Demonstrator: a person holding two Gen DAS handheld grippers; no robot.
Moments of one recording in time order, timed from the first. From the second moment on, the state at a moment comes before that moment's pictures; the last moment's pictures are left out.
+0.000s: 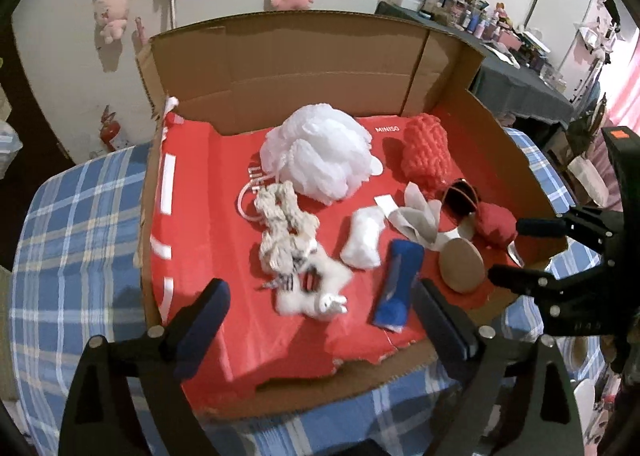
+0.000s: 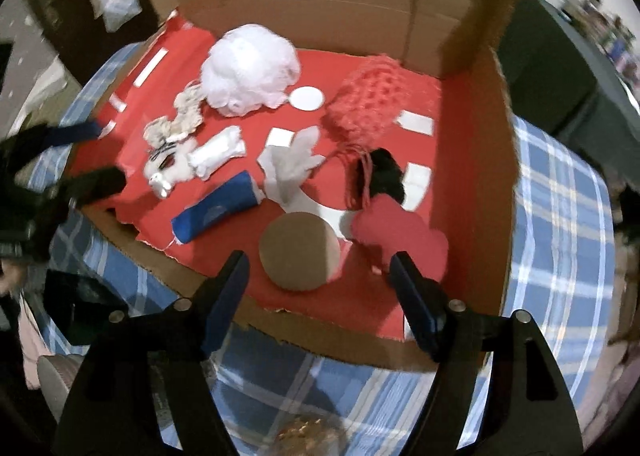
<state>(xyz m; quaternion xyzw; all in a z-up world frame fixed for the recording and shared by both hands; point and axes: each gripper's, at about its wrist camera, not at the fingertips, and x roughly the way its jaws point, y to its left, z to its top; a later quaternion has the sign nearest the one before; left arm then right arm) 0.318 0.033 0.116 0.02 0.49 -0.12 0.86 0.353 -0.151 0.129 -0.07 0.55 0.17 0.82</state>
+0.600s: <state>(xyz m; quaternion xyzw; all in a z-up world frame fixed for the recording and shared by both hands) 0.305 0.015 0.096 0.00 0.52 -0.08 0.85 0.342 -0.149 0.104 -0.04 0.55 0.12 0.82</state>
